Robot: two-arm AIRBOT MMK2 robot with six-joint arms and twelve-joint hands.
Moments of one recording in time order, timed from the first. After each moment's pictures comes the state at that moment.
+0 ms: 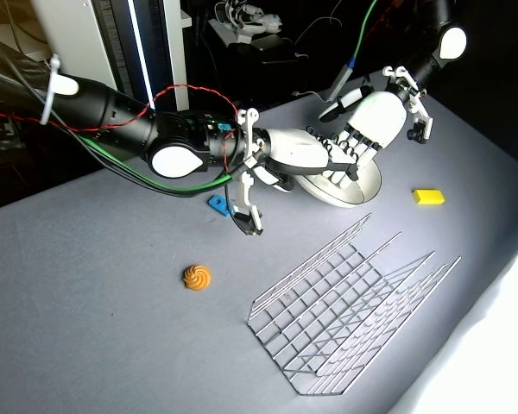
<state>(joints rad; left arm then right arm) 0.90 -1.00 1.52 1.43 -1.09 0.02 -0.65 -1.40 1.12 -0.24 0.48 -1.31</state>
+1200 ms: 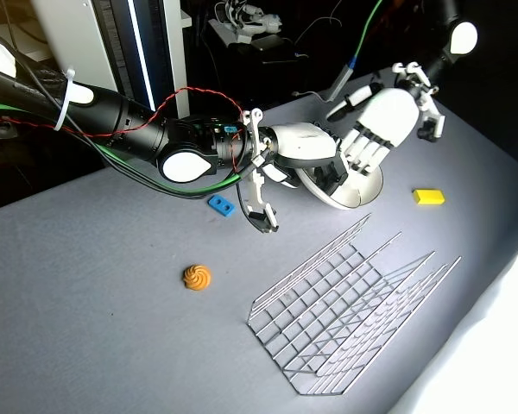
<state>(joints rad) 0.80 -0.98 1.59 1.44 -1.12 -0.05 -0.65 -1.43 1.15 -0.26 0.56 -1.33</state>
